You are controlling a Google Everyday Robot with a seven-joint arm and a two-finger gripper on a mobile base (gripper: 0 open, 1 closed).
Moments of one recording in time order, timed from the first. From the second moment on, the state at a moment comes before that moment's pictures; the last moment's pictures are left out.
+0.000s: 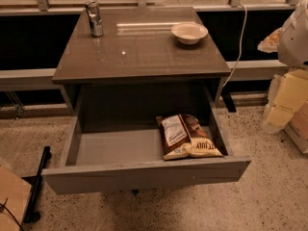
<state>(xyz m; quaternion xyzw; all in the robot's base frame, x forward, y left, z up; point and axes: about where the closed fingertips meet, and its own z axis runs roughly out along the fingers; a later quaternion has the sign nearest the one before) 0.438 -0.217 0.976 -0.60 0.78 -0.03 0.16</state>
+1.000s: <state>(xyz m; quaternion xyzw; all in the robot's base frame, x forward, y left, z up) 0.540 -0.209 0.917 -0.49 0.86 -0.02 0.16</state>
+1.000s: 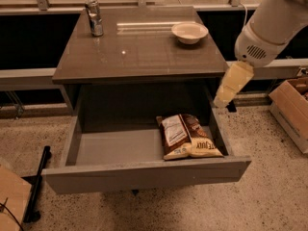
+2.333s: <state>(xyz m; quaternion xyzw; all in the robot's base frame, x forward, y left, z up) 0.531 -0.156 0.833 -0.38 0.91 0.10 0.12</state>
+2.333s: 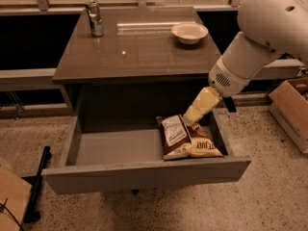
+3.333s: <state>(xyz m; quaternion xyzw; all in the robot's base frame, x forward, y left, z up) 0.534 -0.102 0.687 -0.29 0.94 0.20 0.05</state>
